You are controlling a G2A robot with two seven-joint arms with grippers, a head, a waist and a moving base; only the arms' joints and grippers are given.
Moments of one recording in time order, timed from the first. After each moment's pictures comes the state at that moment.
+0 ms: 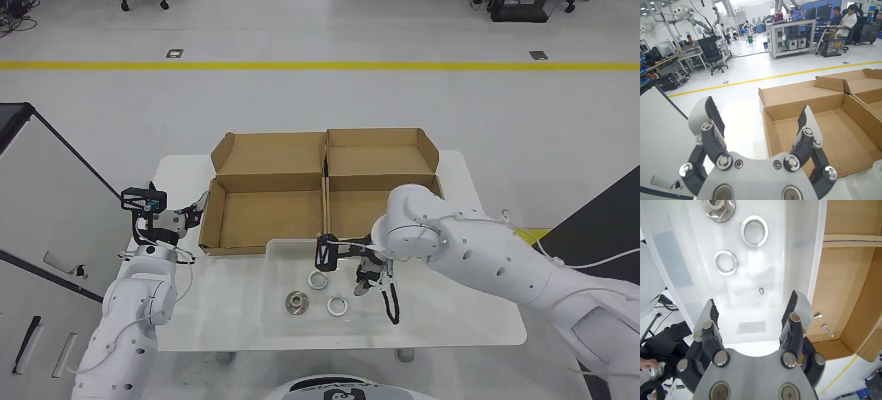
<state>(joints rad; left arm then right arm) 1.73 -1.15 -1.60 -1.80 1.33 0.00 0.00 -0.67 -0.99 0.39 -1.75 -0.52 -0.40 1.42</state>
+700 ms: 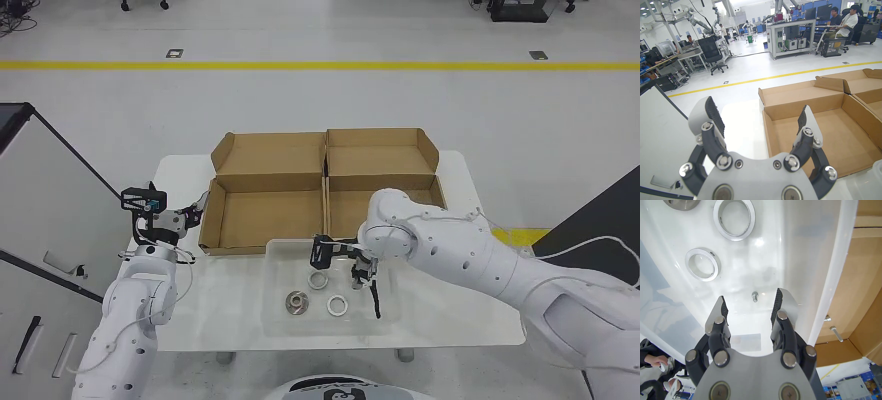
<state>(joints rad) 1.73 -1.15 -1.60 -1.80 1.33 0.00 0.00 -0.63 -1.10 0.29 -1.56 -0.58 -0.35 1.42</state>
